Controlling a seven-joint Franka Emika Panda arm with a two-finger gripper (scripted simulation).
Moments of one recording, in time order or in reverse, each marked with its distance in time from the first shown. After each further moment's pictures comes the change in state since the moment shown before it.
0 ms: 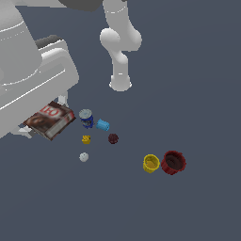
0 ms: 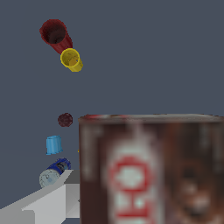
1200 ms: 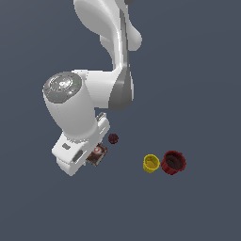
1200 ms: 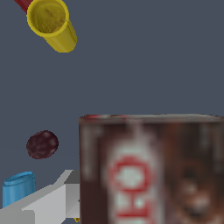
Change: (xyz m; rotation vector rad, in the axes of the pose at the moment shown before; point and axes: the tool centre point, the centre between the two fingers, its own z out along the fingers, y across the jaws) arm 0.035 -0.044 0.217 0.000 0.000 0.000
